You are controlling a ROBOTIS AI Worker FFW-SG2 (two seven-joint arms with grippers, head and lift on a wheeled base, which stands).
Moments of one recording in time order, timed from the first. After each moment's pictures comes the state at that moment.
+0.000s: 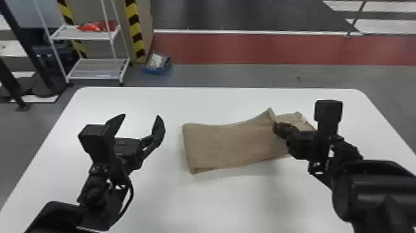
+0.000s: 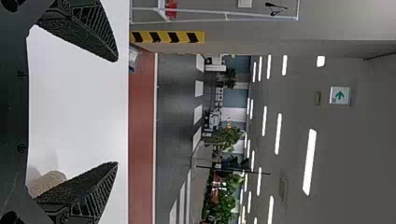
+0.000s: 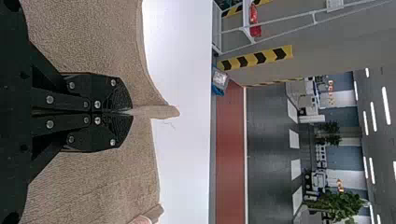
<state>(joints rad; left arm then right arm) 0.19 0.18 -0.15 -1.84 0.19 0.07 0.11 -0.03 -0.04 -0.07 -1.80 0.01 0.71 0.31</state>
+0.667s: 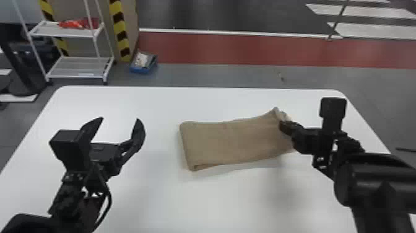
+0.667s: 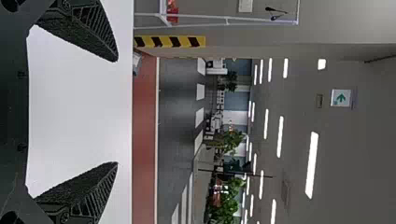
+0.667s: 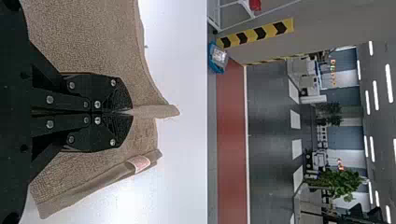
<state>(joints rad) 0.24 0.18 -0.13 -1.88 0.18 0.08 0.11 -0.09 -0.11 -0.16 -1.70 0.00 0.71 0.33</state>
